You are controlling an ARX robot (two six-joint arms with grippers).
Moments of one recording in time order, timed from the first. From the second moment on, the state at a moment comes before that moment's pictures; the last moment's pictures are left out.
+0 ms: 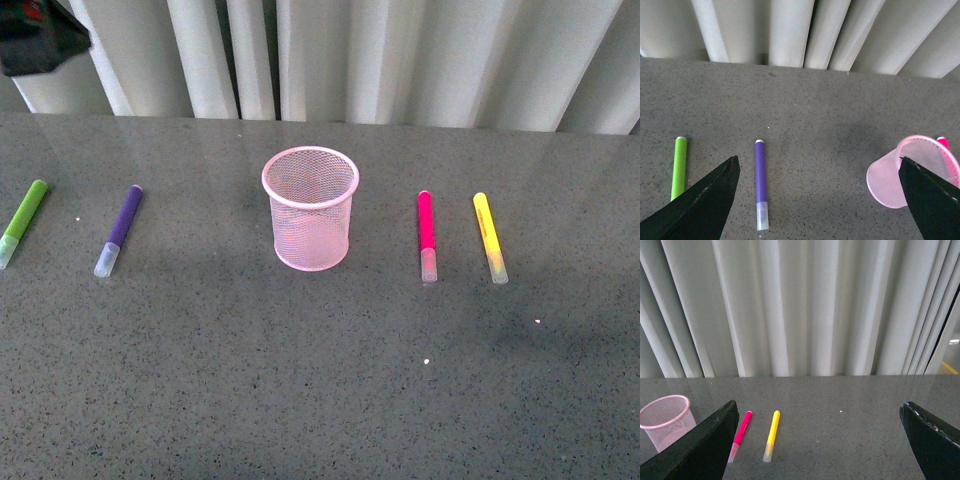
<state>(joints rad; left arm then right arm) -0.06 1.51 0.70 0.36 0.08 -0.09 0.00 0.00 0.02 0.00 0.00 0.00</state>
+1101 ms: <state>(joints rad) 0.00 2.27 1.23 0.21 0.00 0.03 0.00 0.00 0.02 0.00 0.00 0.00</state>
